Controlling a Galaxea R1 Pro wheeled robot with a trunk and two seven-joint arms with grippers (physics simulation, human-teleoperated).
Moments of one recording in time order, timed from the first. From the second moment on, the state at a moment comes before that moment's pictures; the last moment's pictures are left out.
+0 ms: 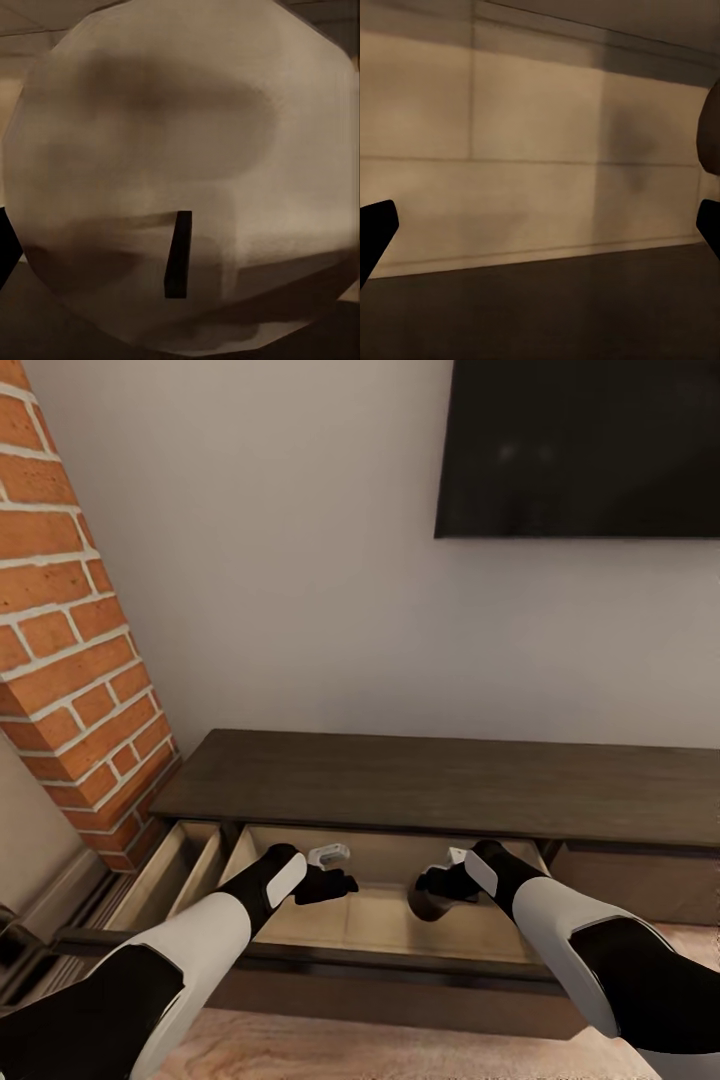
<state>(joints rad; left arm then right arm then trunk) -0.96 -0.15 -0.43 -0.28 0.71 0.65 0.05 -1.04 0.02 0.28 -0.10 -0.48 0.63 0.07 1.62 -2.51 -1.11</state>
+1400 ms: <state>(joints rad) -0.96 -0.15 -0.43 -0.28 0.71 0.65 0.05 -1.04 0.05 0.28 -0.09 -0.47 0.59 -0.09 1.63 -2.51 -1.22</state>
